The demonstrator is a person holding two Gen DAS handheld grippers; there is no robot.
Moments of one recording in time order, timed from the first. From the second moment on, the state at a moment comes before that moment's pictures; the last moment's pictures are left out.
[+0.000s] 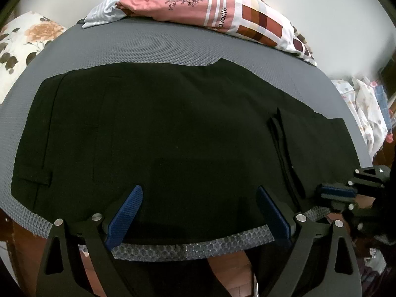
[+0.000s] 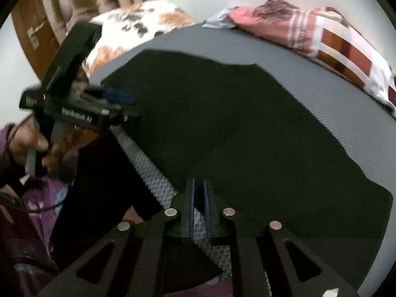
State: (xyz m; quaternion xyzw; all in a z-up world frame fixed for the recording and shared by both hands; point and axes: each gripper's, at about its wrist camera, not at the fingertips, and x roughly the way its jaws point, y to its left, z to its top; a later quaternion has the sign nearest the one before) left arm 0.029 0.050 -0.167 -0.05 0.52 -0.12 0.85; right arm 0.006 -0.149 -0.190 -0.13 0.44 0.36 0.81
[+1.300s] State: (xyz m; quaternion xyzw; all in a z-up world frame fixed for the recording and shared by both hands) left arm 0.030 0.046 -0.169 -0.03 0.52 -0.12 0.85; right arm 0.004 -0.131 -0.200 -0.23 0.39 0.34 0.82
